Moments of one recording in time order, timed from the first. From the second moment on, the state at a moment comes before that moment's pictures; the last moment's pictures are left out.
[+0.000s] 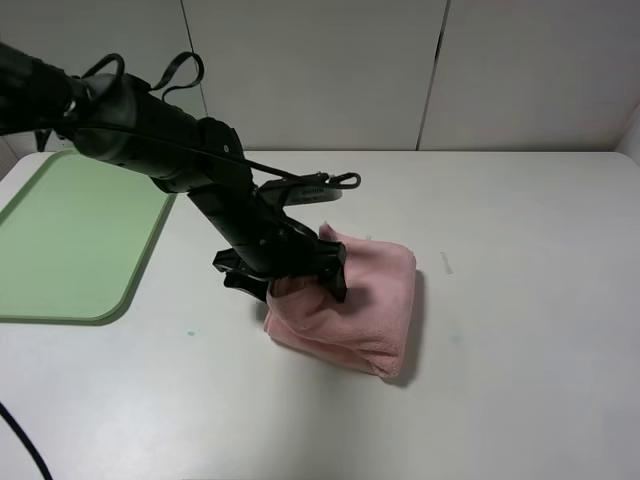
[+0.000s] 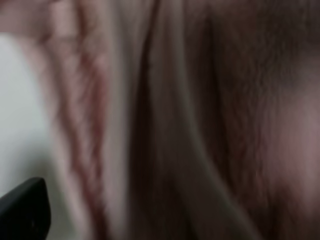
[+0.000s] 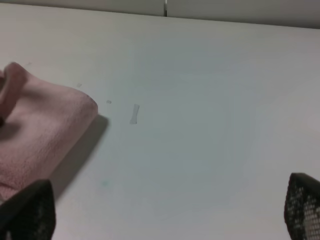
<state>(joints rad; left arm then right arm) -0.64 2.05 -1.15 -0.51 0.43 0.06 0.10 -0.01 -0.49 0.06 1.03 -0.10</state>
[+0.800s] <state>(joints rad) -0.67 2.12 -1.21 -0.52 0.42 0.06 0.10 -0.01 -0.49 0.06 1.03 -0.10</state>
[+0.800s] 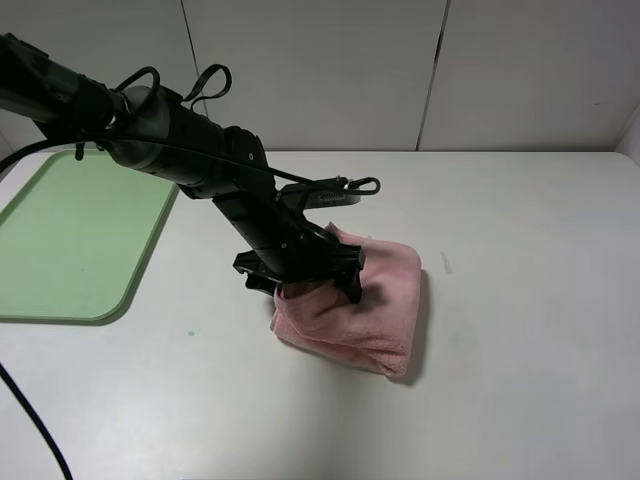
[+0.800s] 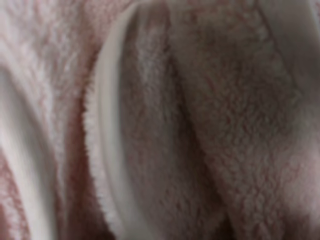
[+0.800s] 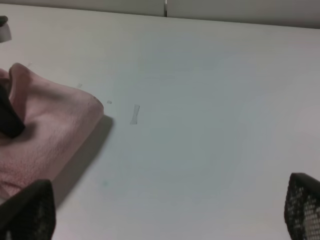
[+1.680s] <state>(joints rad) -0.67 2.14 -1.21 -0.52 0.40 0.07 0.10 -0.01 -0.49 0.06 1.03 -0.10</state>
